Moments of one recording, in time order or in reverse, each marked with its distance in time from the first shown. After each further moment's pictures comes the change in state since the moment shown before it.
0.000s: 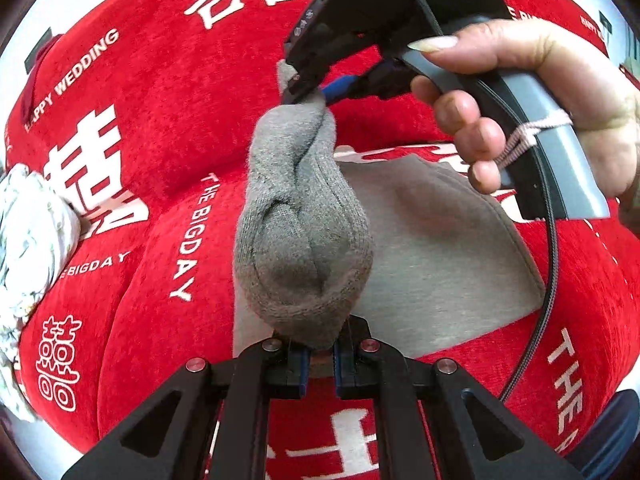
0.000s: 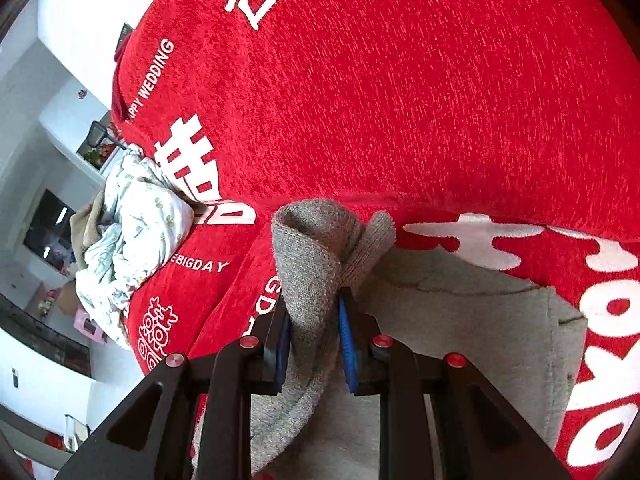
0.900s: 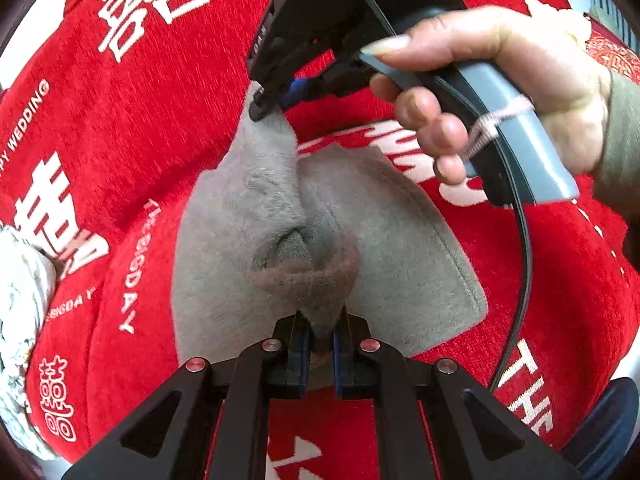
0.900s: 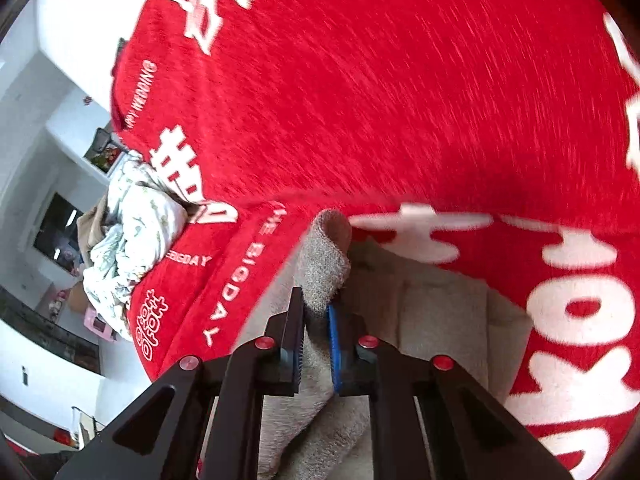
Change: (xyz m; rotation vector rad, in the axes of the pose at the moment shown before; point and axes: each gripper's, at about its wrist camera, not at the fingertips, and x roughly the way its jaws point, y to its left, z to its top) left arm 0.023 -0.088 0.018 0.144 0.063 -0.042; right arm -0.026 -0.087 -0.009 0.034 0.016 0.039
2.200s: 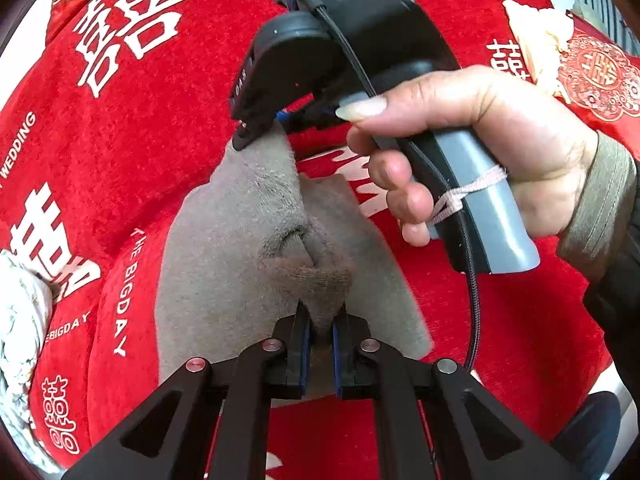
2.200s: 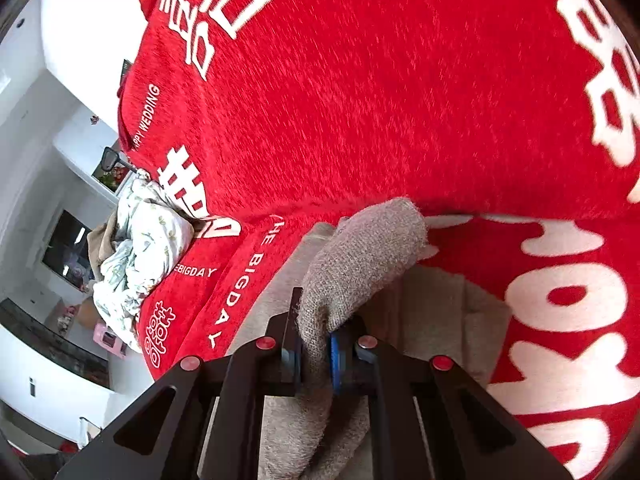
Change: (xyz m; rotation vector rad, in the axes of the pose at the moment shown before) left arm -0.026 -0.035 0.020 0.050 -0.046 -0.031; right arm -0.035 -0.017 -0.008 0.021 -0.083 0.036
